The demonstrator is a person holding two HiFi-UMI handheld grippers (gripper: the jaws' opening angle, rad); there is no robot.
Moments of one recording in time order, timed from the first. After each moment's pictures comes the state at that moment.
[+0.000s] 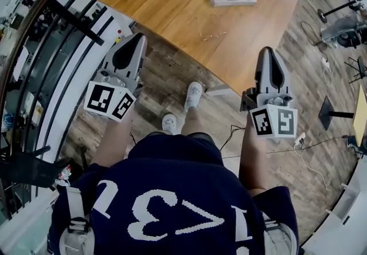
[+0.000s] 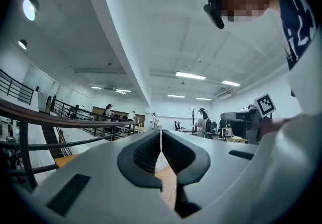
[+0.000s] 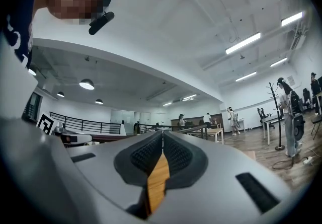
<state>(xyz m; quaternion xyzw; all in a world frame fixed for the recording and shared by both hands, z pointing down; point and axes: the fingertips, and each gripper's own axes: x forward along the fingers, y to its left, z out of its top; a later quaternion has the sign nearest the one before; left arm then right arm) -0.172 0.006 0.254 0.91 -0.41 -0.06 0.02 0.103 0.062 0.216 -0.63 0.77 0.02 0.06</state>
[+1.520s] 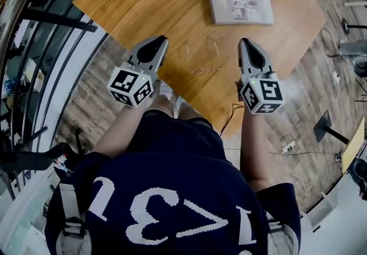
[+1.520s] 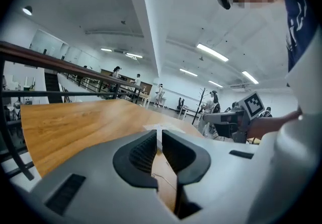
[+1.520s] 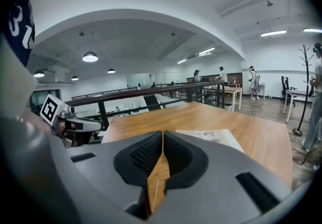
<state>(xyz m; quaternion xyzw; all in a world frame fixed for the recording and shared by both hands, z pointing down) -0.050 -0.203 0.419 0.89 -0.41 0.04 0.19 0.159 -0.213 0.400 -0.52 0.83 -0.14 -0.14</state>
